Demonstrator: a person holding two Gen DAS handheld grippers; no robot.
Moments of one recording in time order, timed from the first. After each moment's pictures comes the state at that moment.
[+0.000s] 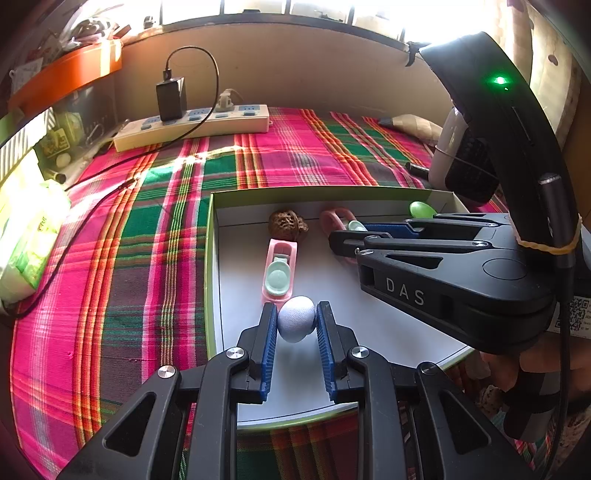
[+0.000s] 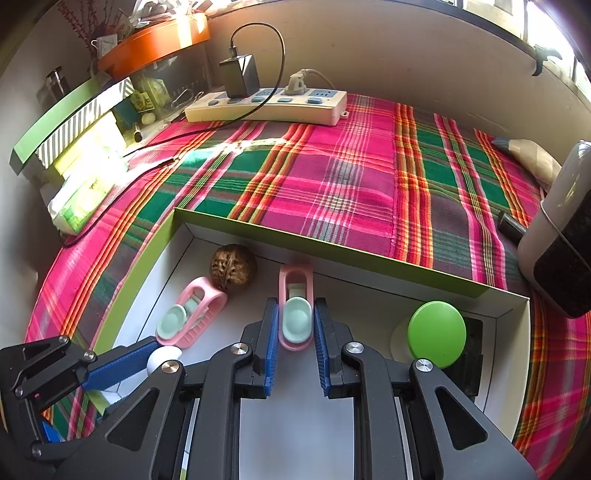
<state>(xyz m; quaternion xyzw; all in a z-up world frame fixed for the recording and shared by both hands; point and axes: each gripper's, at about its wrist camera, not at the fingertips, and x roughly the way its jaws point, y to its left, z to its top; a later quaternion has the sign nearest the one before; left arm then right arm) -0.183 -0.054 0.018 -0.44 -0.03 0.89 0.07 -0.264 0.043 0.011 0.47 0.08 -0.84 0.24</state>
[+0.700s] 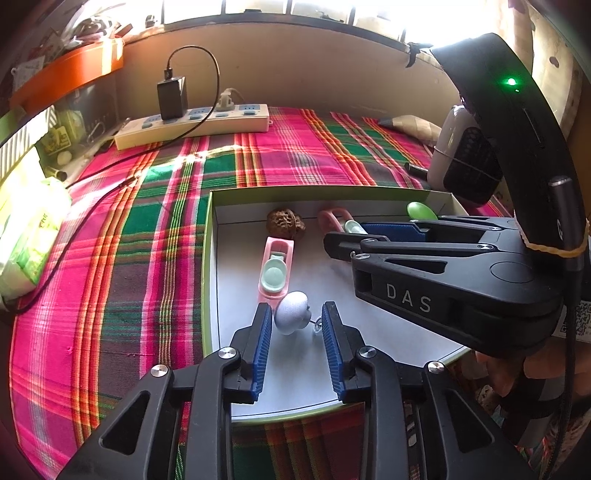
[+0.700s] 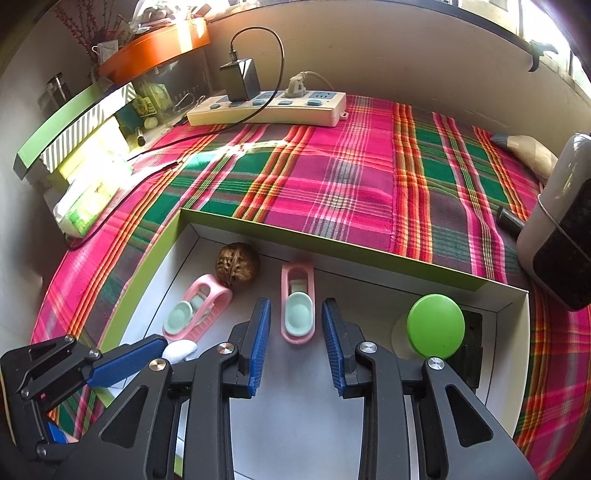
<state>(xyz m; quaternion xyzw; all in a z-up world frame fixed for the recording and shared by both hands) -0.181 -0.053 0.019 -0.44 -0.03 0.90 0.07 -0.261 0.046 0.015 0.47 0.07 -0.84 0.24</state>
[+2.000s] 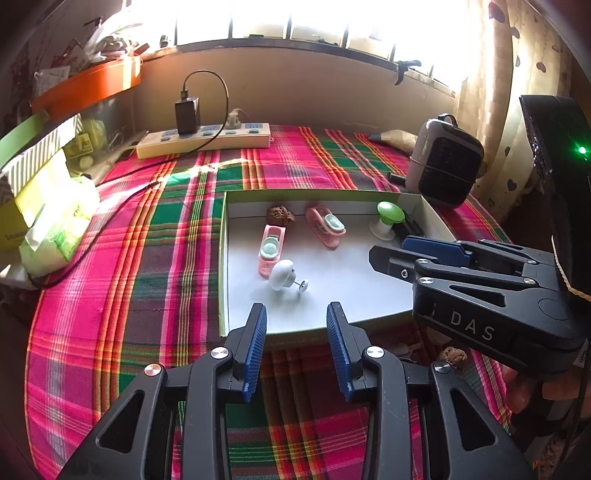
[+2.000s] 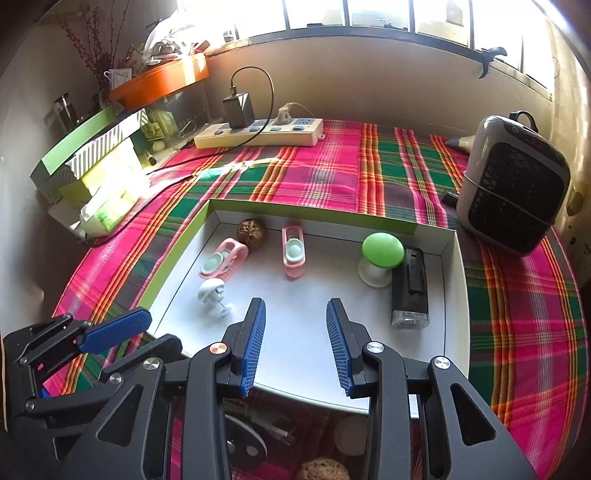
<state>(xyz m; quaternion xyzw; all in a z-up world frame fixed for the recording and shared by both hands) -0.124 -0.051 0.044 -0.41 -0.04 0.91 0.06 -0.188 0.080 0.045 0.43 0.04 -0.88 0.21</state>
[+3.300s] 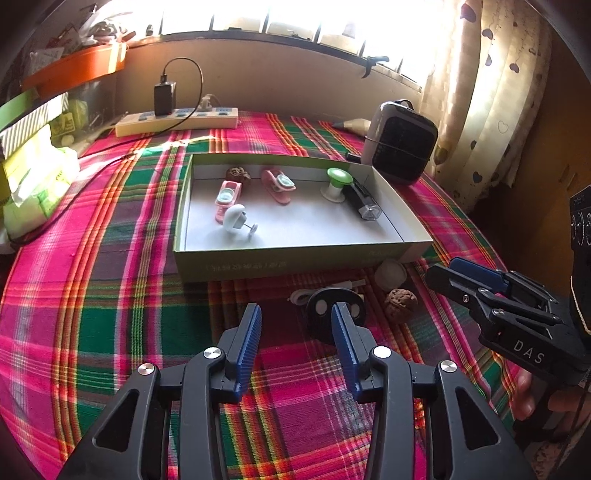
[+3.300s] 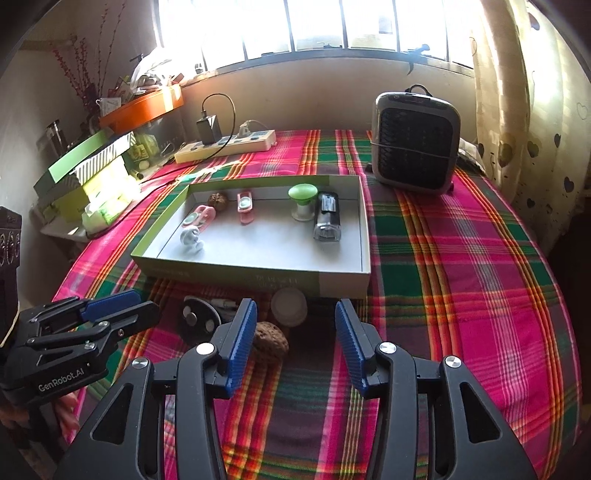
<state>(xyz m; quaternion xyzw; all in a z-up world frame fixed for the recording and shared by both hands) -0.077 -0.035 0.030 -0.41 -0.07 0.90 0.13 -0.100 0.154 0.043 0.39 0.00 -0.91 0.16</state>
